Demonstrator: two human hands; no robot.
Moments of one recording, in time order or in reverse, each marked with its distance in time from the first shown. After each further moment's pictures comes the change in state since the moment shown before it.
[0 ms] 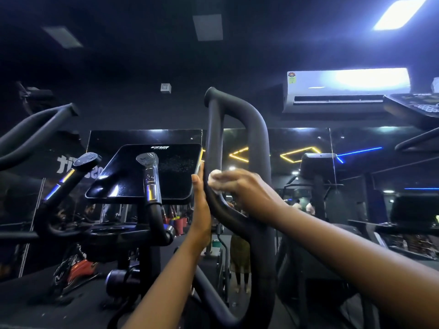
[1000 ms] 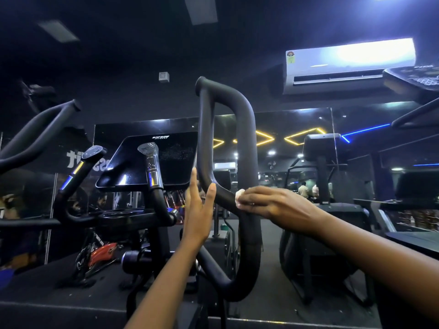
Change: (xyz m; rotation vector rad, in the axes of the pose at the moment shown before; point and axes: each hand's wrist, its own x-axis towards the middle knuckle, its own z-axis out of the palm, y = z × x) left_hand -0.058 0.008 -0.001 0.620 0.035 -0.013; right_hand -0.090 -0.005 -0.039 -0.241 -0.104 -0.255
